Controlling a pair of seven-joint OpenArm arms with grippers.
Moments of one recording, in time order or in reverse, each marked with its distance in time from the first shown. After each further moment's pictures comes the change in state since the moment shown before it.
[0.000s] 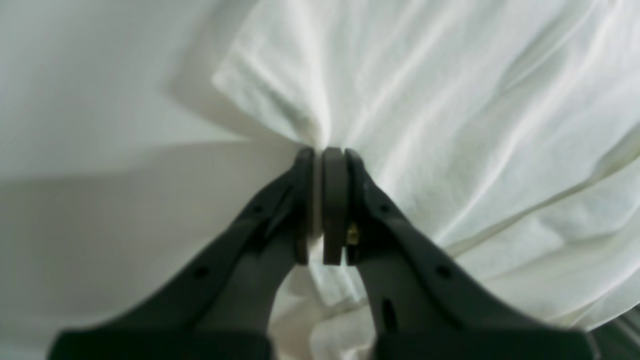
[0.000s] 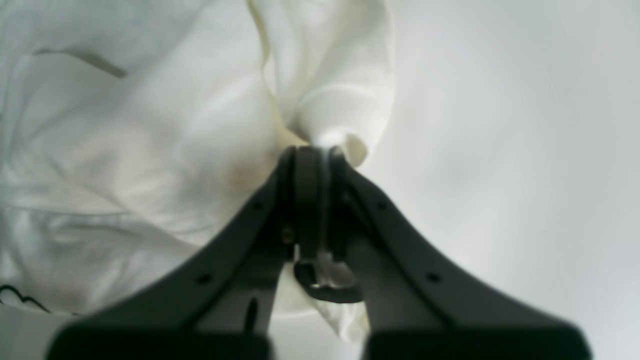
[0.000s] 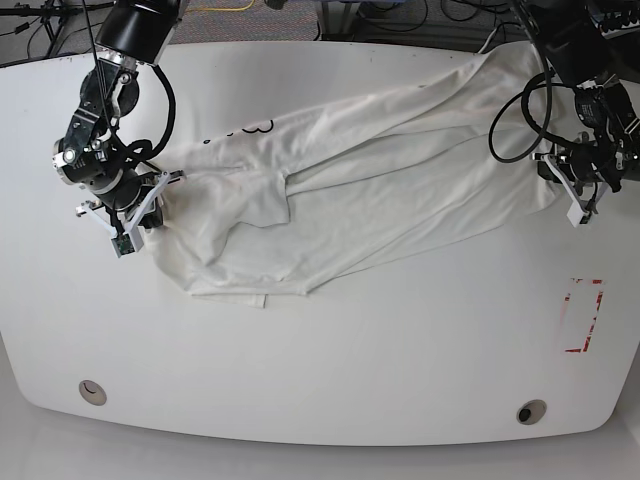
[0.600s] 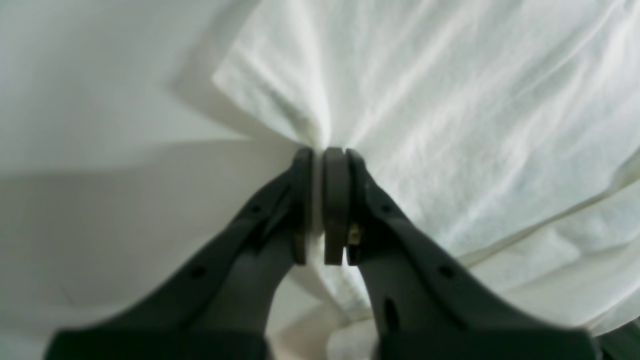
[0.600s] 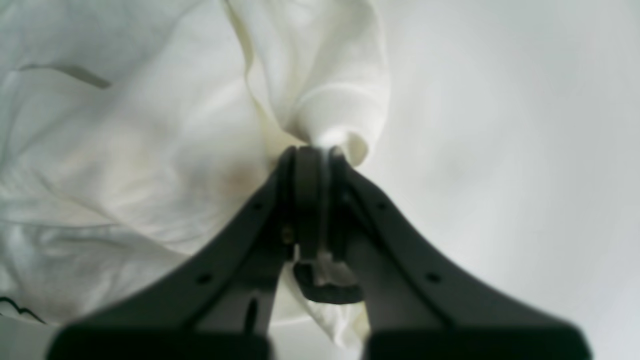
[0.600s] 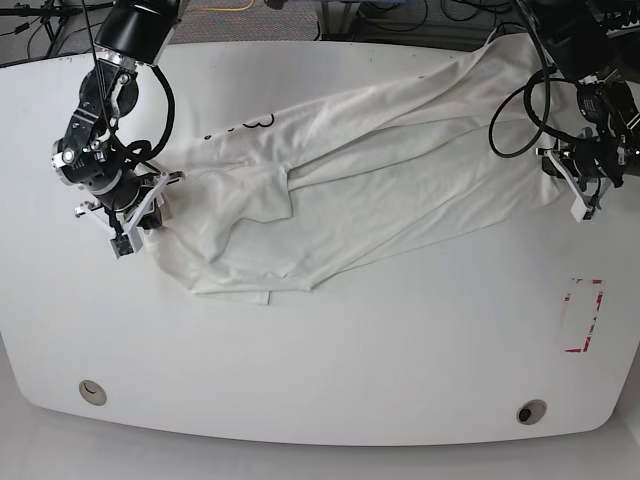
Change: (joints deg) left arm 2.0 -0.9 -0.4 0.5 0.7 0.0 -1.3; right arm 0.1 0.1 0.2 0.1 0.0 0.0 0.0
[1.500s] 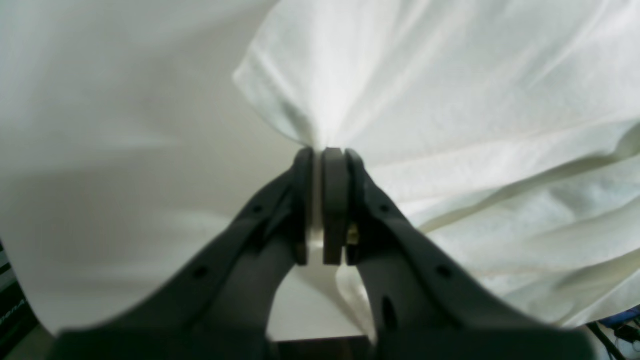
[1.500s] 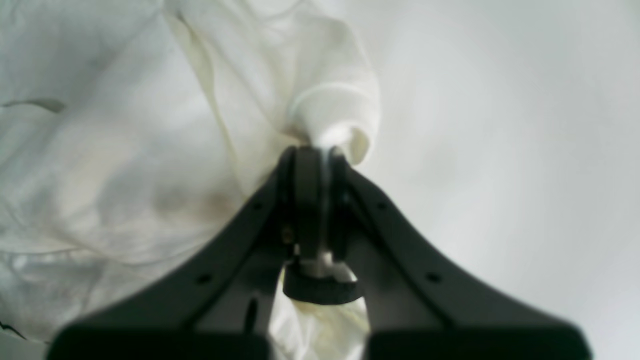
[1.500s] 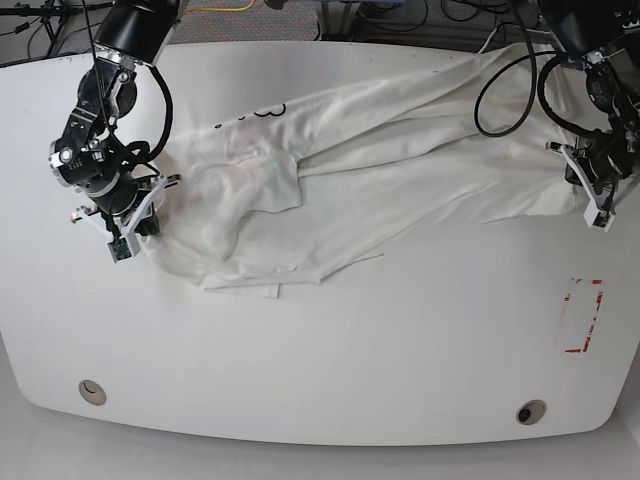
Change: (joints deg) left arm 4.6 -1.3 0.9 18.4 -0.3 0.0 2.2; right arm 0.0 0.1 0.0 2.8 0.0 0.0 -0.1
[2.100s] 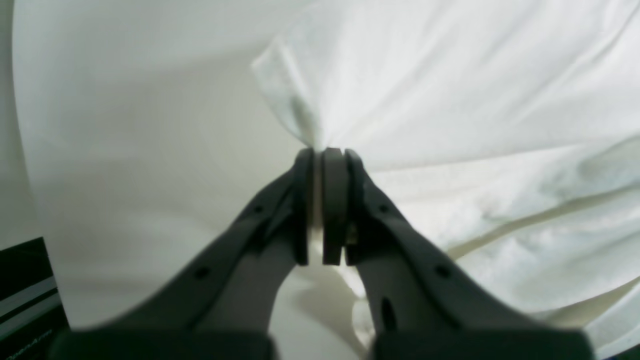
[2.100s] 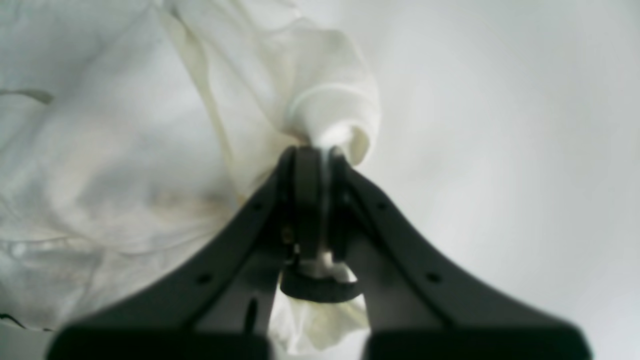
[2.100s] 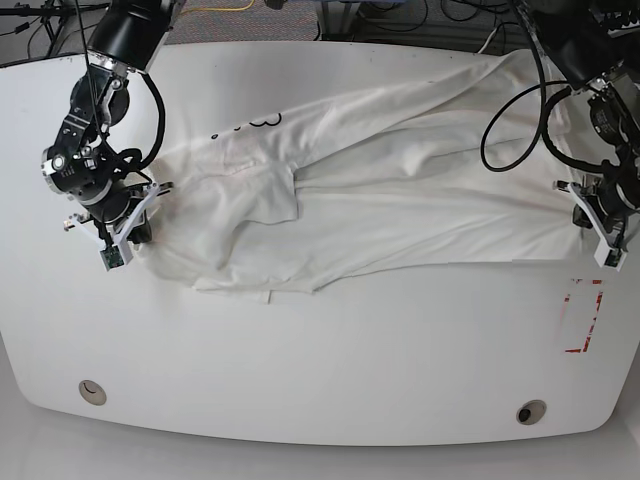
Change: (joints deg) left arm -8.9 1.1 -0.7 1.9 -0.2 0.0 2.2; right arm 1.9 1.8 0.1 -1.3 0.5 0.0 -0.1
